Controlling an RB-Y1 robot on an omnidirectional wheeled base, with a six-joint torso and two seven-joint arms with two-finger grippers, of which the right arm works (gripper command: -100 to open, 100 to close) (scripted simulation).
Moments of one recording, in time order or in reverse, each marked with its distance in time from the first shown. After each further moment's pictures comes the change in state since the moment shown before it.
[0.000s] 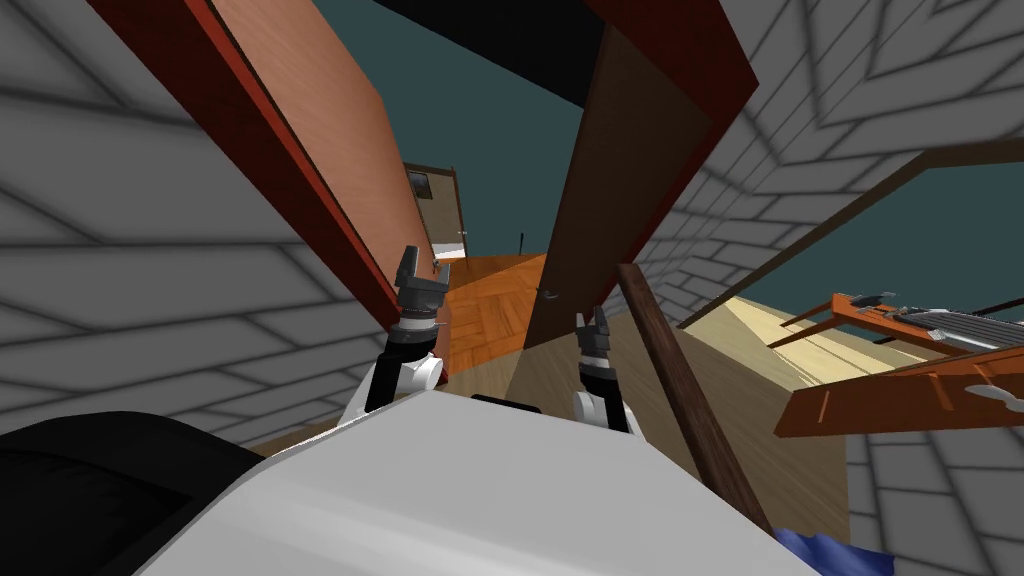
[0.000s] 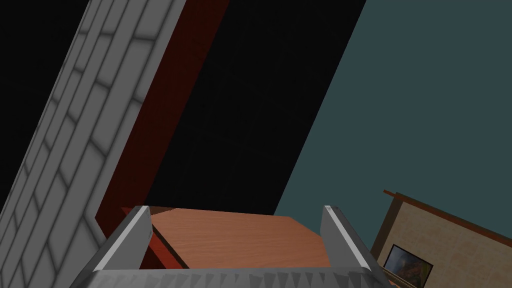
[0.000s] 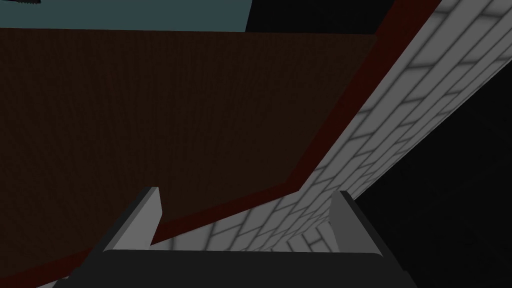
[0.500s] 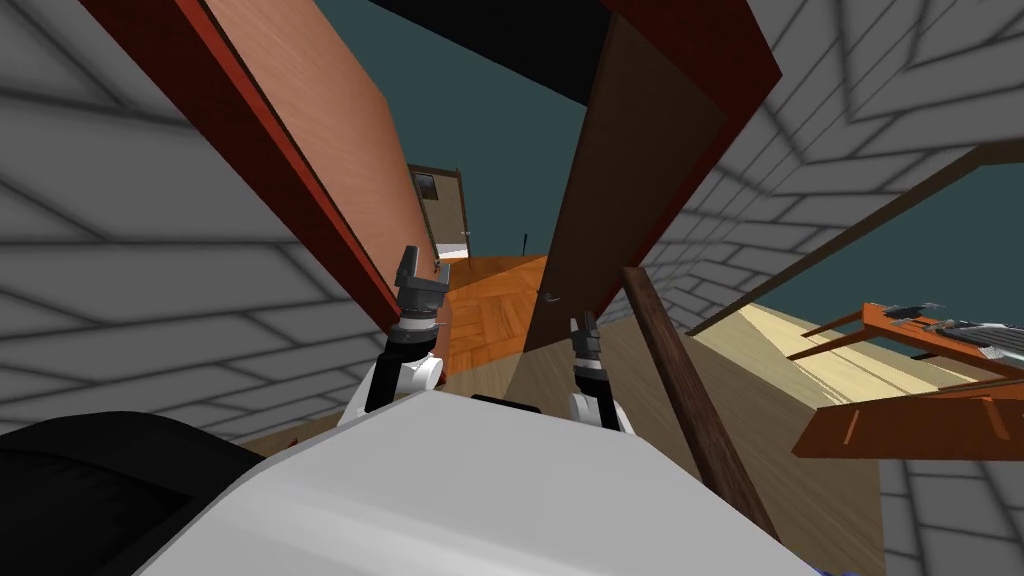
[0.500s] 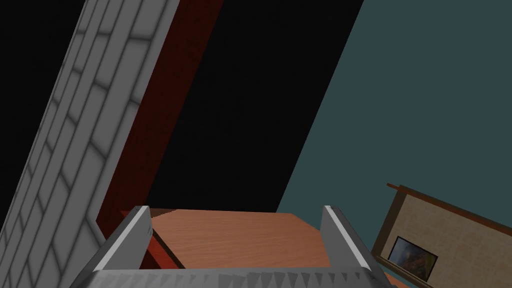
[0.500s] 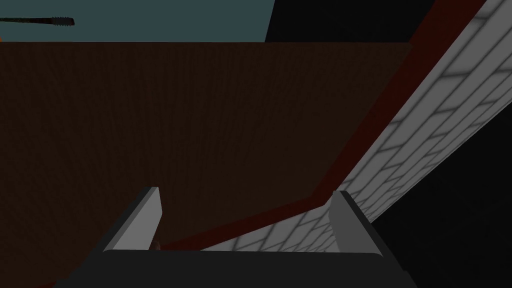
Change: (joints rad) arm -0.026 -0.012 0.014 0.120 -0.002 -0.036 -0.004
